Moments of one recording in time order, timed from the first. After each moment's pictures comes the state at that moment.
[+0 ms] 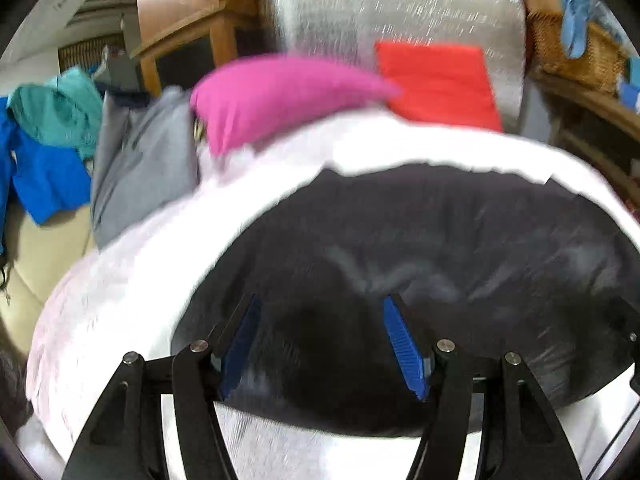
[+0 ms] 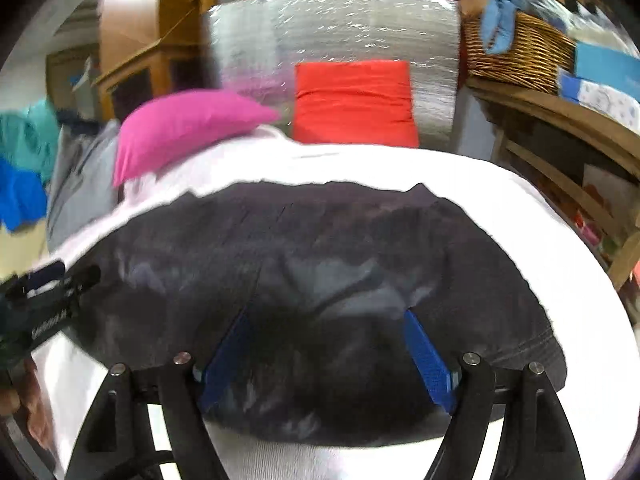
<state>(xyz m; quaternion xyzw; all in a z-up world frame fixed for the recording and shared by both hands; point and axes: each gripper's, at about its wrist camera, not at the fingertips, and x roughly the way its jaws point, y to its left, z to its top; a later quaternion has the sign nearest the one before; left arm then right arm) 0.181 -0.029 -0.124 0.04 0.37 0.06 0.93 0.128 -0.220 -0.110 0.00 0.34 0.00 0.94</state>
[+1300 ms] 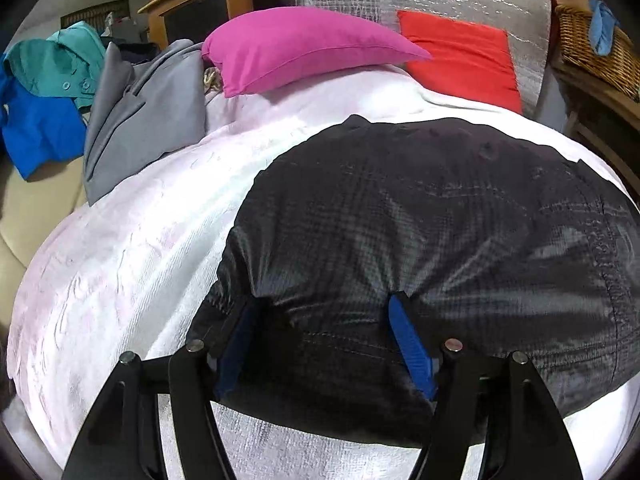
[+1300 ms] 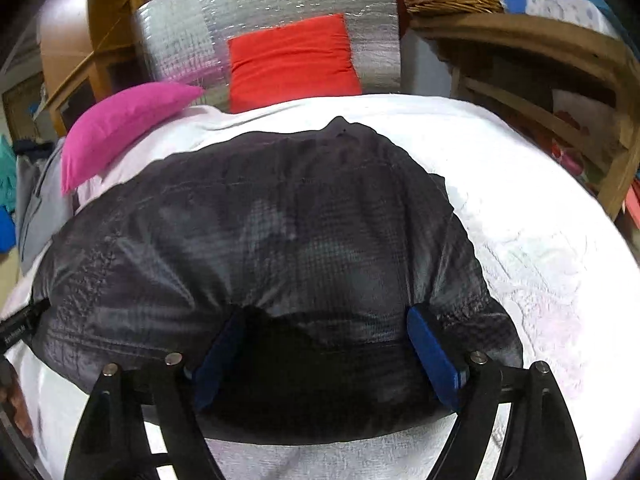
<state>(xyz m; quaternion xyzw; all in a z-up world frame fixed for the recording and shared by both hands) 0.201 0.016 -0.156 0.01 0.40 0.05 0.91 0.136 -0.323 -0.145 0.08 0.38 -0.05 0.92</state>
